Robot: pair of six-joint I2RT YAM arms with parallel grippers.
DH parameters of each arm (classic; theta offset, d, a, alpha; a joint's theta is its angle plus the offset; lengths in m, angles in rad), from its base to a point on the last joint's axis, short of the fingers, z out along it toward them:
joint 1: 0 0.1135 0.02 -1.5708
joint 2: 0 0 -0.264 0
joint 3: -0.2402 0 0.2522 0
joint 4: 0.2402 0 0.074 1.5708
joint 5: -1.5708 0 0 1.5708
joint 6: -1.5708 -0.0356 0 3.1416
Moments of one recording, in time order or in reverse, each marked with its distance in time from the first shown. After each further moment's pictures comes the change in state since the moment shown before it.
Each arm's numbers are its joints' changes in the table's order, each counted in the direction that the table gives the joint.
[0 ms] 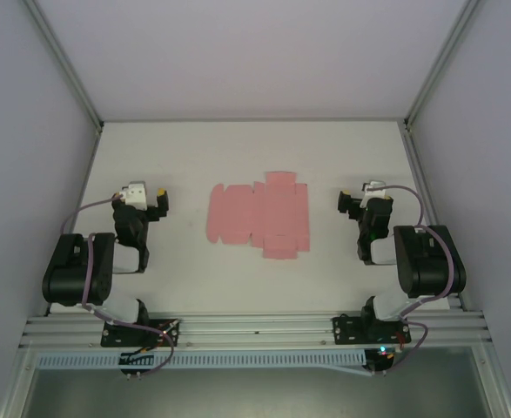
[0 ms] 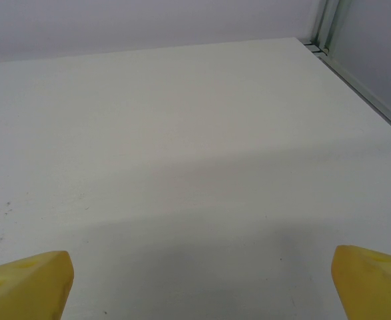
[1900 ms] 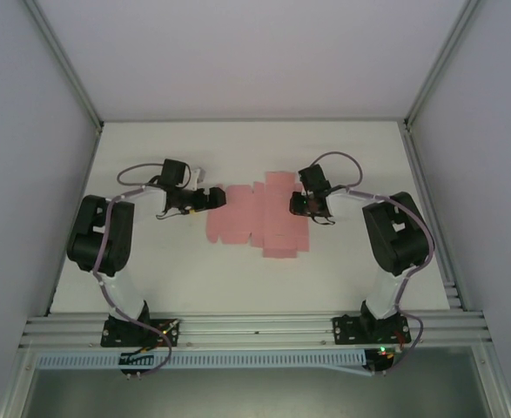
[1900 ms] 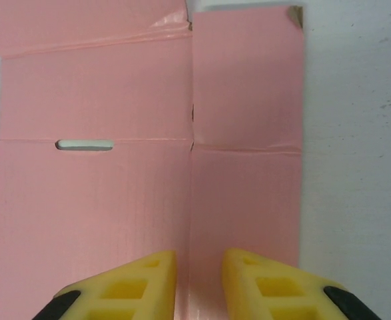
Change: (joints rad) left arm -0.258 0.265 -0.730 1.291 -0.587 0.390; right arm 0.408 0.238 -0.658 1.114 0.176 -0.431
